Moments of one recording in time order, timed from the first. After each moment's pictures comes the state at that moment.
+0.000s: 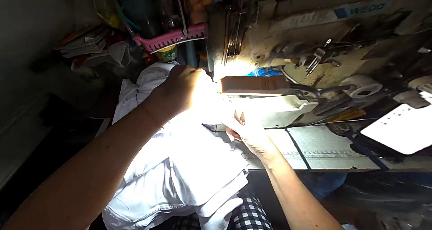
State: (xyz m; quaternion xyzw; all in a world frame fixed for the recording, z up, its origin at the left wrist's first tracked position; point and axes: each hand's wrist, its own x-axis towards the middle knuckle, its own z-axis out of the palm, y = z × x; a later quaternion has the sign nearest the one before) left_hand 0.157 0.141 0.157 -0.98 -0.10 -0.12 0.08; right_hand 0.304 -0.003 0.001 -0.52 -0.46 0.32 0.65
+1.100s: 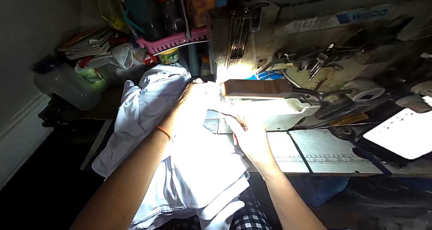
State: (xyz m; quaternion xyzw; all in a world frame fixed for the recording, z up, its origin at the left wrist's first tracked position) left_hand 0.174 0.137 0.111 -0.92 -0.23 -0.19 -0.25; right_hand 0.287 -0.004 0.000 -0.69 -0.44 0.05 0.57
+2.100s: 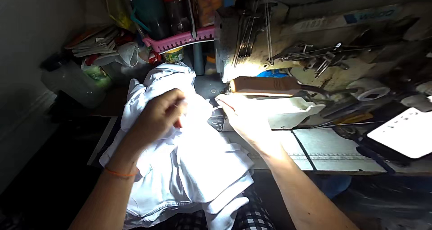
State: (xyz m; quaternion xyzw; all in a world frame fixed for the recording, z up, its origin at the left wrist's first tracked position) left_hand 0.070 0.130 0.121 -0.83 -0.17 -0.30 -0.44; right_hand 0.290 0.026 0.039 -0.69 -0.60 -0.13 0.39
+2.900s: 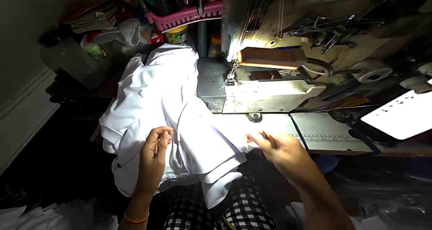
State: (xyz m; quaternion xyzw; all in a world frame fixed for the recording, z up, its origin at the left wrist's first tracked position) left_hand 0.008 0.047 -0.010 -0.71 -0.34 -0.45 -0.43; right_hand 0.275 -0.105 0.001 -0.67 -0.51 0.18 0.51
